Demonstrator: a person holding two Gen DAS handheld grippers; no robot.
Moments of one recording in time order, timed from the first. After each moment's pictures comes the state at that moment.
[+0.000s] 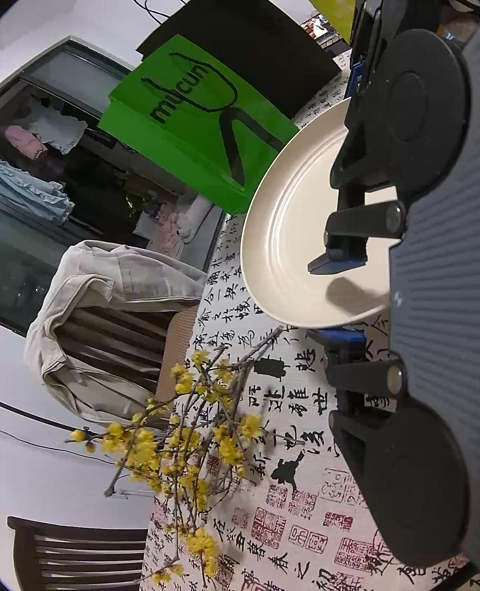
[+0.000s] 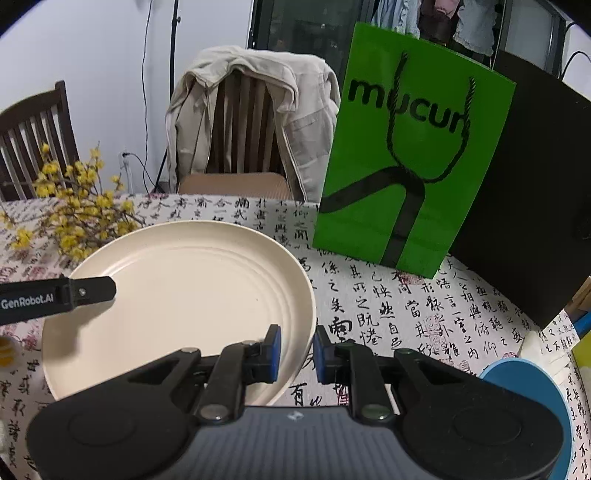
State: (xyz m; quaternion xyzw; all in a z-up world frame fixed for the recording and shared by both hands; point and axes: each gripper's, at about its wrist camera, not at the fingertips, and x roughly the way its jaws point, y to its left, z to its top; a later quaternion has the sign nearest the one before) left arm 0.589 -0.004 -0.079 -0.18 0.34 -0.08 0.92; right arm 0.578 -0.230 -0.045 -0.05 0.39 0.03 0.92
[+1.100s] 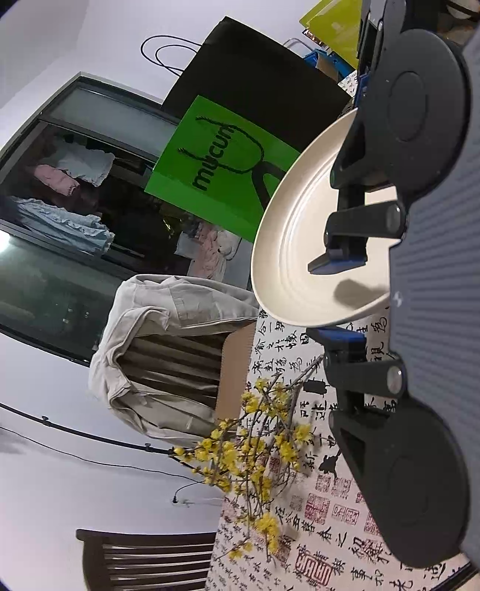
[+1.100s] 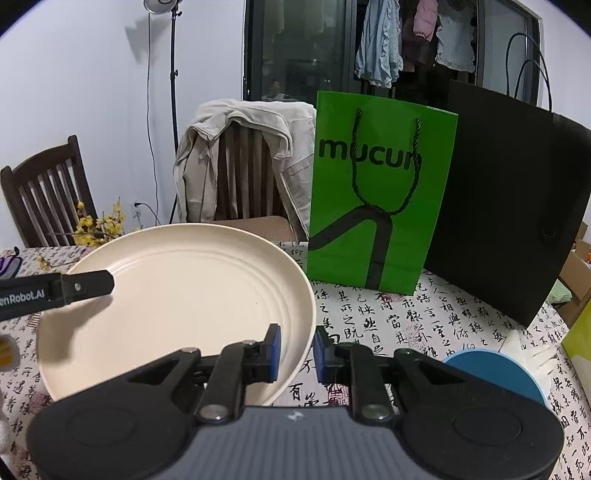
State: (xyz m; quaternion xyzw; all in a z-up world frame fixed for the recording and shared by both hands) left arm 0.529 -0.023 -0.020 -0.14 0.26 -0.10 0.95; right arm 0.515 -0.257 -0.004 0.00 0.32 0.04 0.95
